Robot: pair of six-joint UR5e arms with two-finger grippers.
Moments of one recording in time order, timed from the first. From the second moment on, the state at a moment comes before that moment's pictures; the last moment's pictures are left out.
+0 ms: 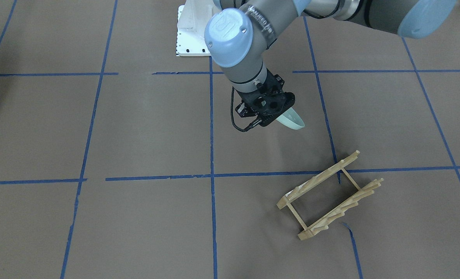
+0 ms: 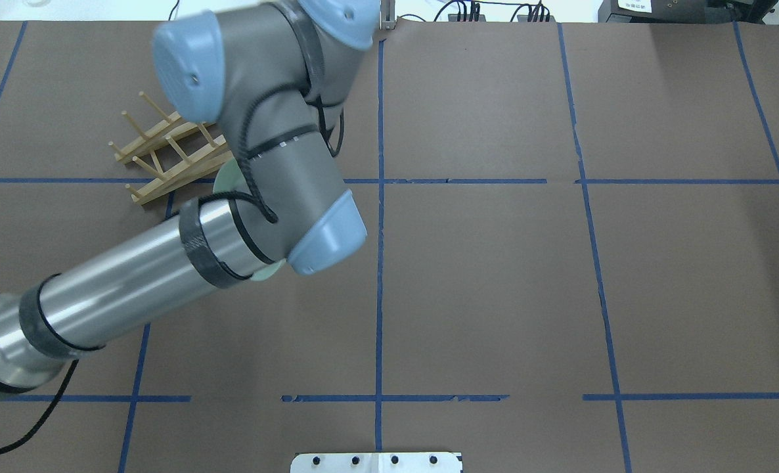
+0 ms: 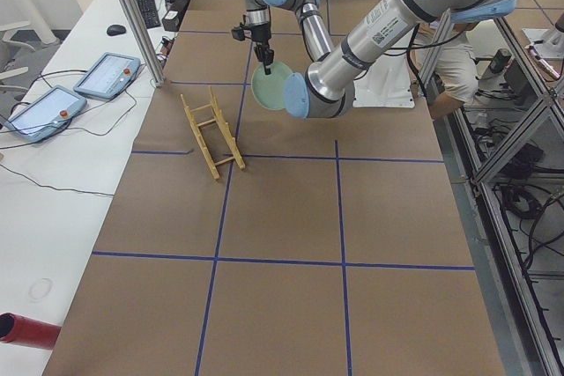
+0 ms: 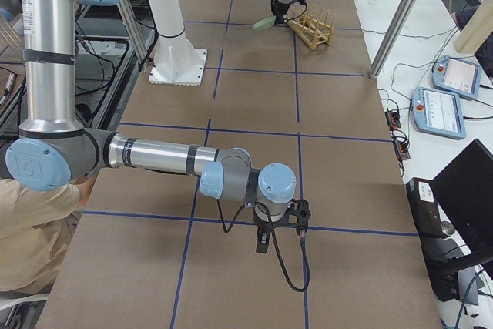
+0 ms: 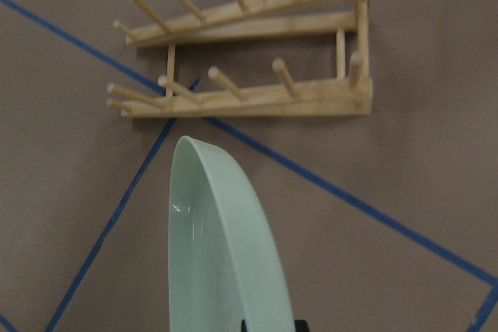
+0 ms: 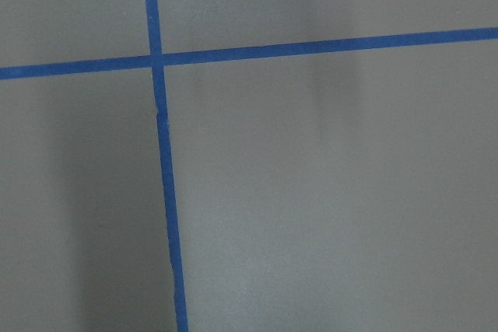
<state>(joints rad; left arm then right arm) -0.64 -2.60 -1.49 -0.82 -1.93 -1.44 1.62 -1.63 1.57 -1.62 2.32 -0.02</state>
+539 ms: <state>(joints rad) -0.50 -2.68 -1.22 -0.75 -1.89 -1.45 1.62 -1.63 1.57 -1.62 2.32 -0.02</state>
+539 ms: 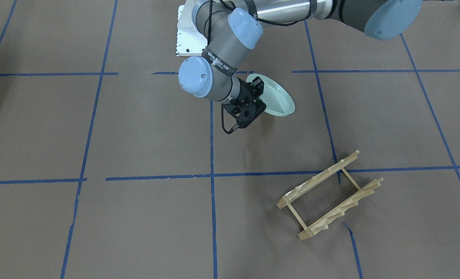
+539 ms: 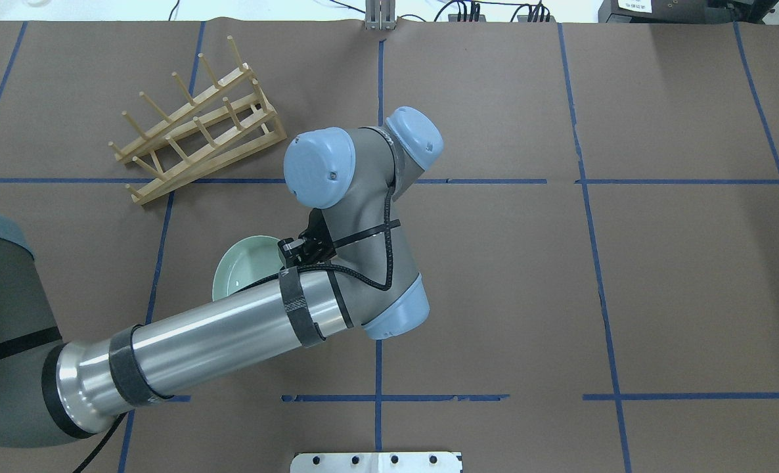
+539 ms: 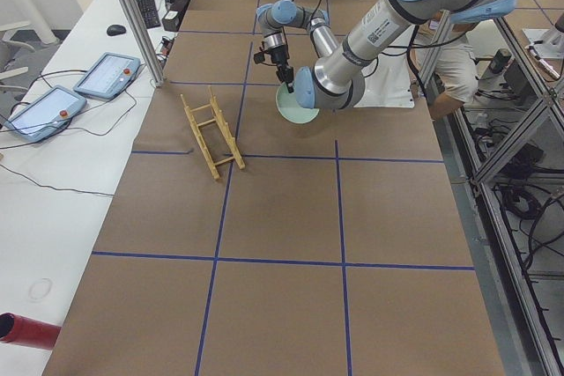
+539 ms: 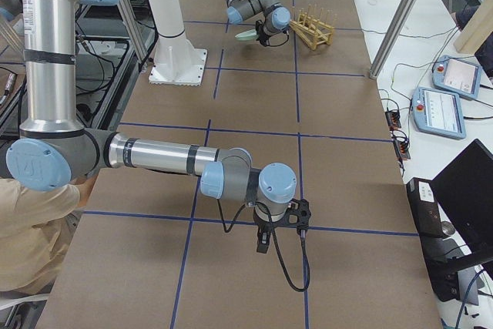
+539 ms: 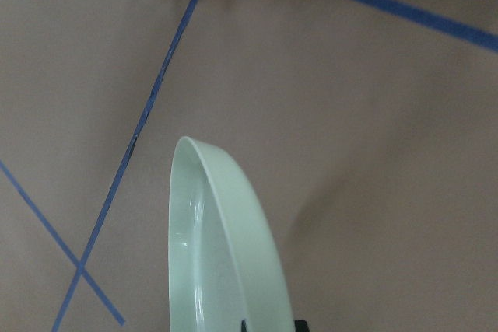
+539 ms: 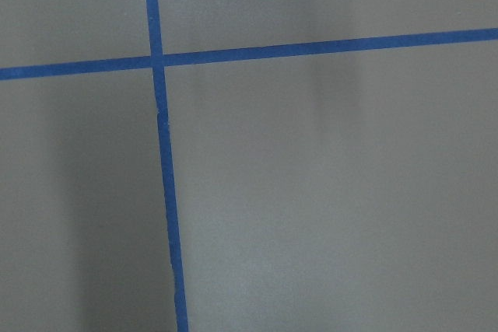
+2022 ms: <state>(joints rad) -0.63 -2.68 -1.37 -1.08 -1.77 -1.48 1.62 -1.63 1.57 -1.62 2.32 -0.02</state>
